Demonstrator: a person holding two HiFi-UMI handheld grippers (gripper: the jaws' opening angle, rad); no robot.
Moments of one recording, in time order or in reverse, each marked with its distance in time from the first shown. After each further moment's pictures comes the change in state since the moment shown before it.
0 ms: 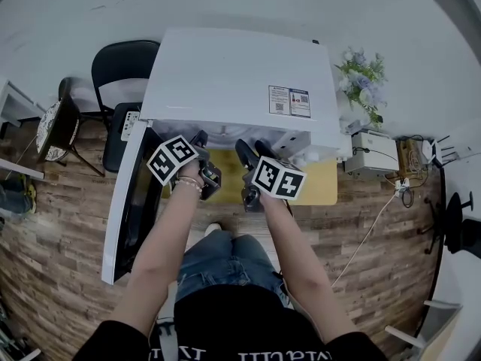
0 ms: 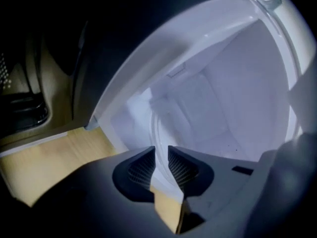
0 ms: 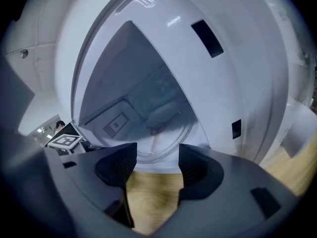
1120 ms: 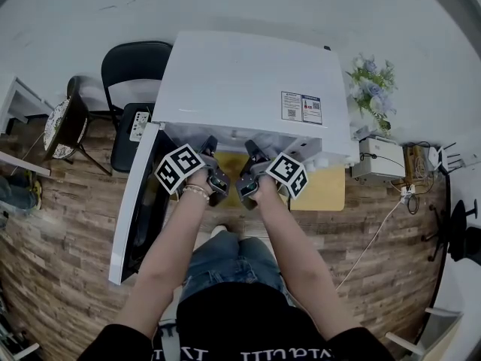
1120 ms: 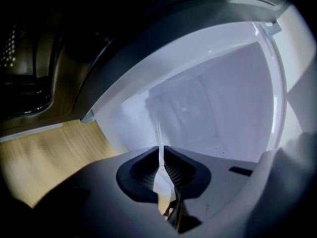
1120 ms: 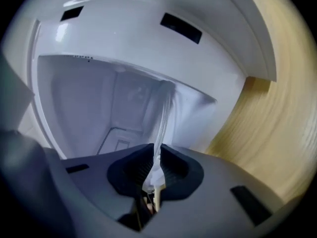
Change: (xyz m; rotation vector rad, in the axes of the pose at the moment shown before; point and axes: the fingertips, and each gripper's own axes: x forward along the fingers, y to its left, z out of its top) left arm -0.007 -0.009 -0.003 -0.063 -0.009 -0.136; right arm 0.036 -0.009 -0.019 0.709 -0.086 0.136
